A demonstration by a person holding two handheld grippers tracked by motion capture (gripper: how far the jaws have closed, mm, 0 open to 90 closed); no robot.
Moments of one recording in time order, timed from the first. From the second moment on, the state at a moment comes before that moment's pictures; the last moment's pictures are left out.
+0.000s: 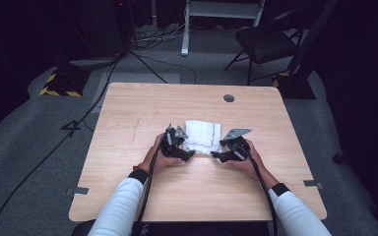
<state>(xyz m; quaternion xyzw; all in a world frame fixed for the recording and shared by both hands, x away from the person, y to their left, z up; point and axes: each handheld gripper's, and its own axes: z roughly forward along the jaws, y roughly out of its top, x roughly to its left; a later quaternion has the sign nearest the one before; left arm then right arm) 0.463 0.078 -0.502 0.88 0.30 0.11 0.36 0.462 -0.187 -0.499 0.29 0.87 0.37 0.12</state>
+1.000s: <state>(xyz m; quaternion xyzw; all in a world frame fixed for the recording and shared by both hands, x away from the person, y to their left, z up) 0.431 0.077 -0.472 0.90 0.29 0.15 0.30 0.440 -0.214 -0.465 0.28 0.89 0.32 0.15</state>
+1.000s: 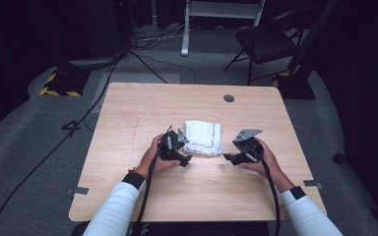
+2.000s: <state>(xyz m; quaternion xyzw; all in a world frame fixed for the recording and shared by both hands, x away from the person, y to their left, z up) 0.362 0.125 -0.475 0.91 0.27 0.21 0.24 0.386 -0.276 -0.462 0.28 0.90 0.28 0.19</state>
